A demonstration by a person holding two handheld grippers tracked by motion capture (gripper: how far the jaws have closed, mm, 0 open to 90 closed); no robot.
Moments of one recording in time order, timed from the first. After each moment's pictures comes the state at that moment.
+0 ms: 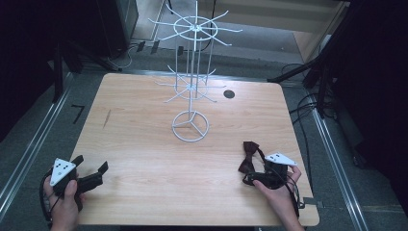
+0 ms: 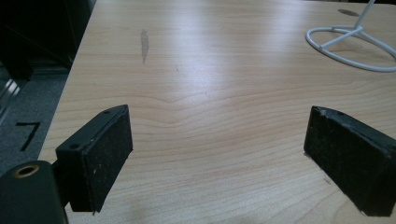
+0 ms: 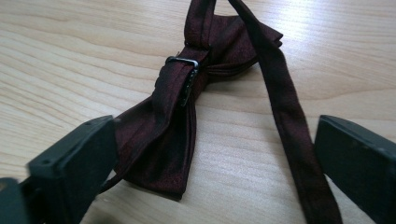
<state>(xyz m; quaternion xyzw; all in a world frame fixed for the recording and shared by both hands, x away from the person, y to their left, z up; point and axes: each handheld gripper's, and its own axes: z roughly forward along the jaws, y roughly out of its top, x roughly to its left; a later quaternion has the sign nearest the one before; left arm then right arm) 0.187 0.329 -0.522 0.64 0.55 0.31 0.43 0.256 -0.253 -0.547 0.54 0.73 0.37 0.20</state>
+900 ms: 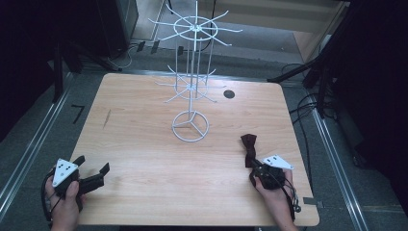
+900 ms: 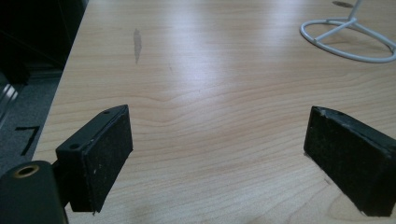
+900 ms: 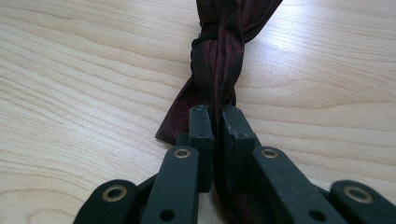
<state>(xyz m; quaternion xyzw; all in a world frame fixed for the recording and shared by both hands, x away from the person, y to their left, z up) 0.186 0.326 -0.522 0.66 0.54 0.31 0.43 0.249 -0.245 -0.549 0.52 0.74 0.36 0.24</state>
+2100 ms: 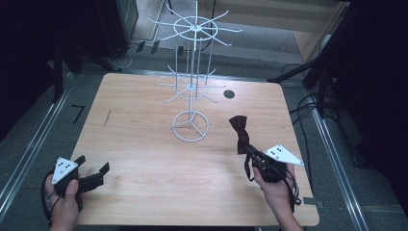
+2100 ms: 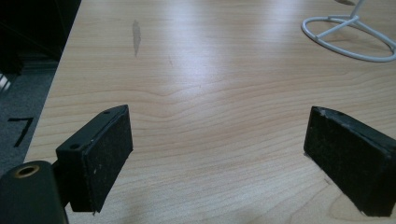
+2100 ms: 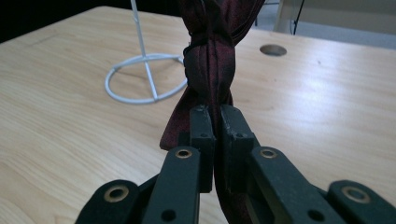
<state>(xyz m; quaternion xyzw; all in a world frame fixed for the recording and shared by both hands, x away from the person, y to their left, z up) 0.190 0.328 -0.522 0.65 0.55 0.30 0.43 0.245 -0.226 -0.479 0.44 0.71 0.49 0.25</state>
